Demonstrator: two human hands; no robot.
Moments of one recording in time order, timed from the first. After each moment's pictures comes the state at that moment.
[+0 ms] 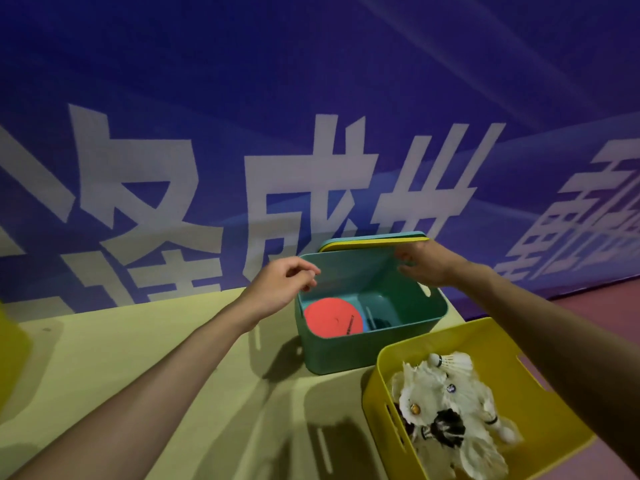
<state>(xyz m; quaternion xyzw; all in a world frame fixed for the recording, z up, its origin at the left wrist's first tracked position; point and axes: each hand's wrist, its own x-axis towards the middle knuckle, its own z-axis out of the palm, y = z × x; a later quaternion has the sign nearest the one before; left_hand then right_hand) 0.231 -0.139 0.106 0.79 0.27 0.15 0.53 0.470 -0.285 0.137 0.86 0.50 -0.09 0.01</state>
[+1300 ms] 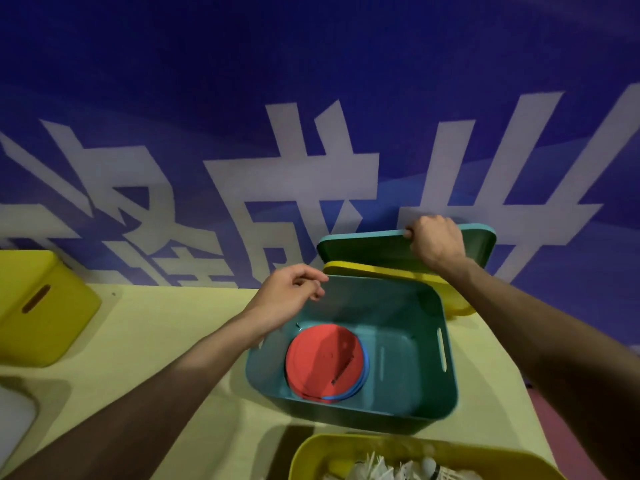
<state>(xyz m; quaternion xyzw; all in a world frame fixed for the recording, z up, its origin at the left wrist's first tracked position) 0.414 -0.163 0.083 0.72 0.47 0.19 0.48 0.689 -0.168 0.057 0.82 0.57 0.02 -0.12</state>
